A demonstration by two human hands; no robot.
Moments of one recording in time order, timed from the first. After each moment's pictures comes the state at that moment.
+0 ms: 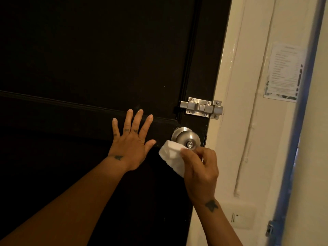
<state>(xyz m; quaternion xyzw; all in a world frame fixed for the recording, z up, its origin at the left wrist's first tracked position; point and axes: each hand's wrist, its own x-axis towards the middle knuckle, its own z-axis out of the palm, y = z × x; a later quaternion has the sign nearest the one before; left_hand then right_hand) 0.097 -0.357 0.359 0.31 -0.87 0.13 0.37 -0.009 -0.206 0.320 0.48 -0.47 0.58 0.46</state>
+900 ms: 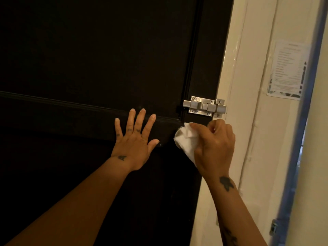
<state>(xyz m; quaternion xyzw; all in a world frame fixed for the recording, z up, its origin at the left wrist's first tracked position) 0.099 -0.354 0.360 0.30 -0.87 0.13 0.37 0.000 -0.188 0.381 0.44 -0.58 0.39 0.56</state>
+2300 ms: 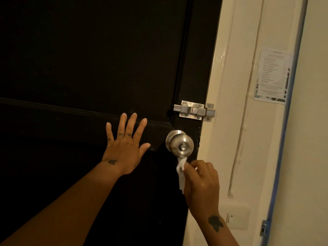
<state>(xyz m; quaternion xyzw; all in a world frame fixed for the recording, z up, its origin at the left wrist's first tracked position) 0.100 -0.353 0.361 0.31 -0.88 0.11 0.35 -0.013 -0.179 0.305 0.46 -0.61 0.38 0.53</state>
